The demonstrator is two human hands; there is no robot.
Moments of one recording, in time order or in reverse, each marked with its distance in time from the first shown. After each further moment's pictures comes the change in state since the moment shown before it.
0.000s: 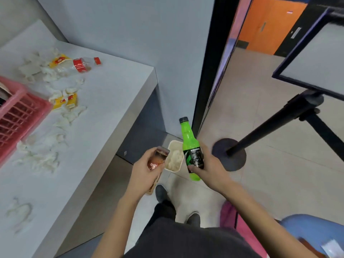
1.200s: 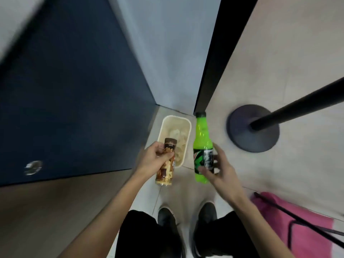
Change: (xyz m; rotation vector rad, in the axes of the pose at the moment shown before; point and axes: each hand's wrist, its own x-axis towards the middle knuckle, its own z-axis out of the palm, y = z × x) left_hand 0.237 -0.342 0.206 0.053 -0.271 -0.394; right_hand 0.179 0.311 0.213 0.386 0.149 0.245
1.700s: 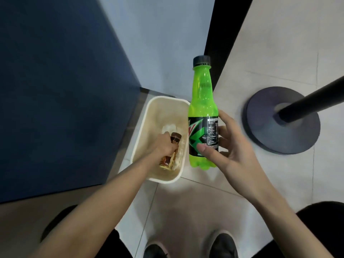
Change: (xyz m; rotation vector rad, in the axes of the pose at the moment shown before) left_hand 0.286 -0.152 0.142 0.613 -0.065 0.035; right_hand 0.123 0.123 0.045 0.137 -0.002 -0.288
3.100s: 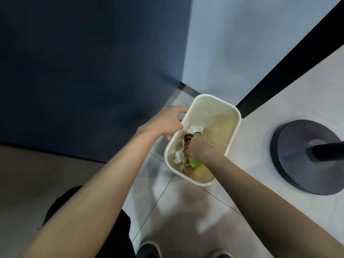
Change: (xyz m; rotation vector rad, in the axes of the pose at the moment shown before) left_hand -0.070 -0.046 -0.120 -0.386 0.066 0.116; right_hand 0.113 0.071 0.154 -1.277 -0.512 0.376
